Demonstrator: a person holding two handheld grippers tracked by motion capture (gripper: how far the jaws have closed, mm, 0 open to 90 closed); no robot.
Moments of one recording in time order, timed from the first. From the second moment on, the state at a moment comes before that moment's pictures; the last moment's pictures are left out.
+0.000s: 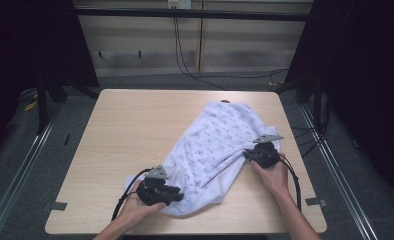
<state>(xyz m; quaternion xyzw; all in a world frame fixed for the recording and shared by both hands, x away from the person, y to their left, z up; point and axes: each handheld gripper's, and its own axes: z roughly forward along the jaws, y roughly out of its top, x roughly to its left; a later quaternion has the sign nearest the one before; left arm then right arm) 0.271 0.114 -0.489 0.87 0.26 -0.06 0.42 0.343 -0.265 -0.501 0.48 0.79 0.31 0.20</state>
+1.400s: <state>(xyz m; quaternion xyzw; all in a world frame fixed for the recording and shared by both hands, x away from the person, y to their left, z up) 0.306 0.191 -0.500 0.85 0.34 0.05 0.39 0.236 -0.036 -0.495 0.19 0.90 0.40 0.01</state>
